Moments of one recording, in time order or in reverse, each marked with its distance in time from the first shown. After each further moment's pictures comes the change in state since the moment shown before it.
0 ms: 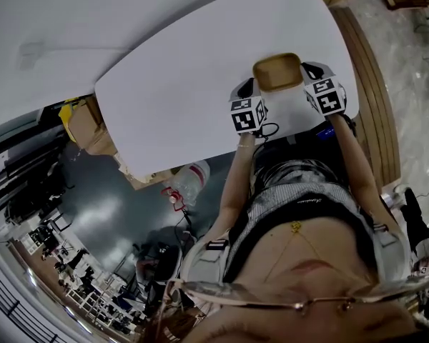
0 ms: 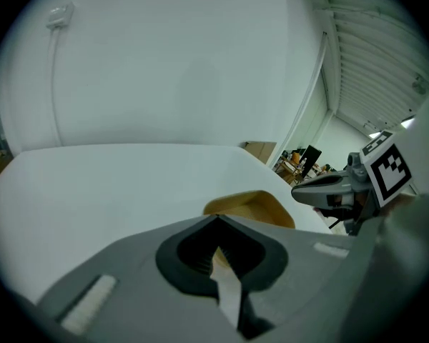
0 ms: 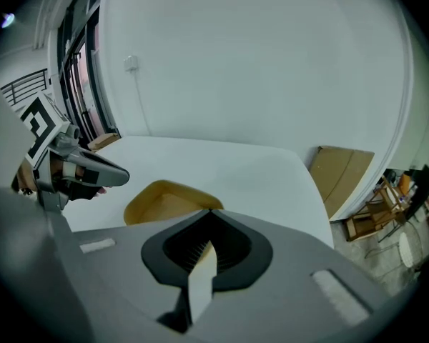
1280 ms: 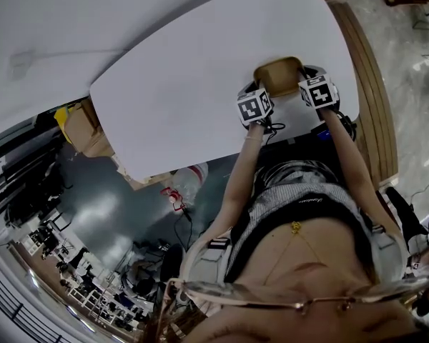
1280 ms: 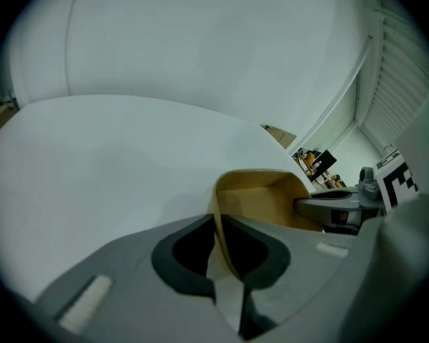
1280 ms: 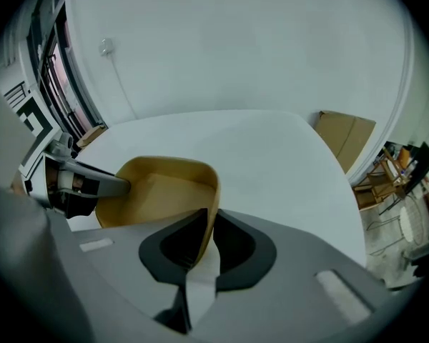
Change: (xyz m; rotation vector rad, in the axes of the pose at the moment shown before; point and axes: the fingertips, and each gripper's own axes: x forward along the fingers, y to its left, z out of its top) left arm 0.063 0.010 -0.045 -0.215 0.162 0.026; right arm 0.057 -0.008 -0.042 0.109 0.173 0.006
